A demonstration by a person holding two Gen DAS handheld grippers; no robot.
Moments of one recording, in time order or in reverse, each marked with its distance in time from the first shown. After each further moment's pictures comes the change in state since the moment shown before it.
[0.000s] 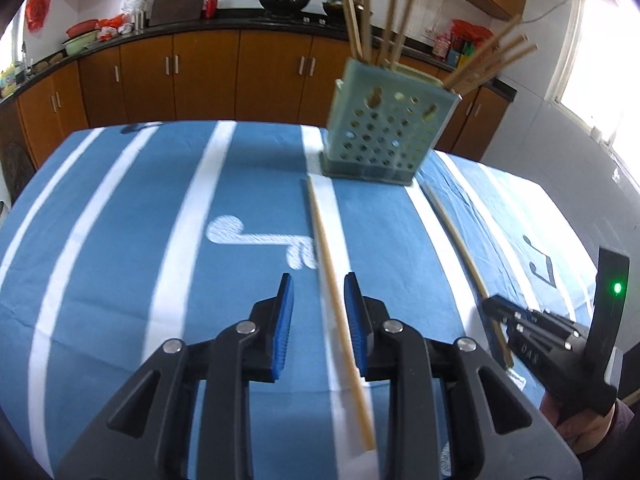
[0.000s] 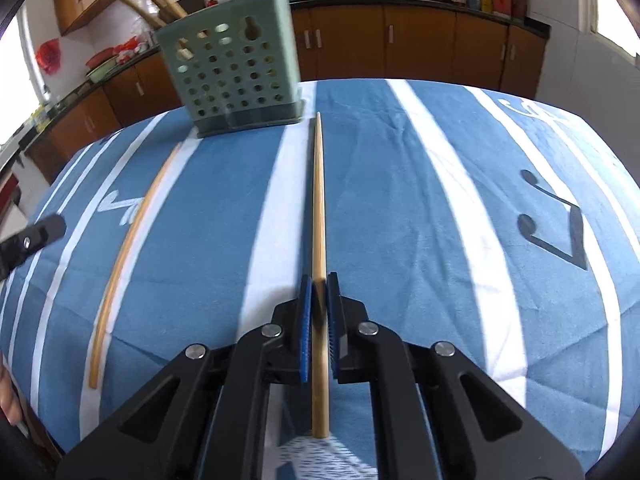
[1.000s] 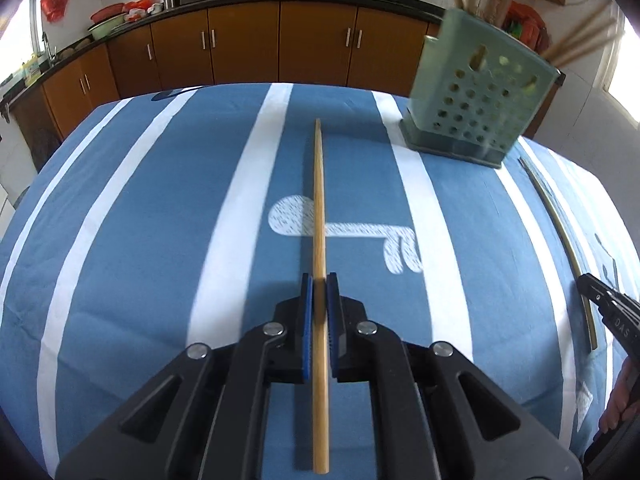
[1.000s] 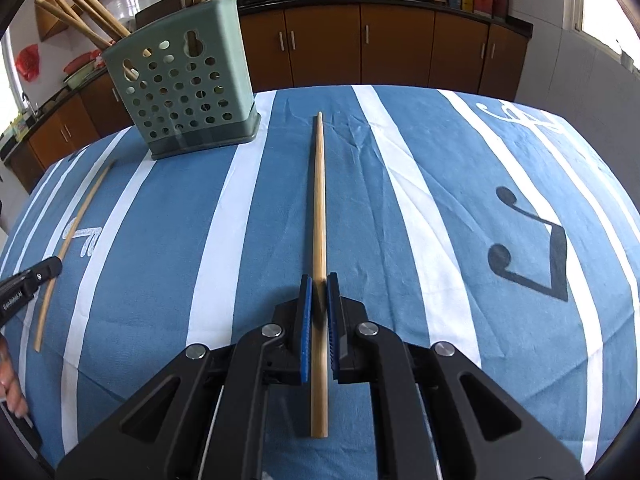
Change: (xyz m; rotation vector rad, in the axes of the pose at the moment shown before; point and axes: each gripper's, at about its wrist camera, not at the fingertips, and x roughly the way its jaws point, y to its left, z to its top) left arm 0.055 0.054 0.011 -0.043 0.083 0.172; right arm 0.017 -0.015 0.025 -0.015 0.001 -0.045
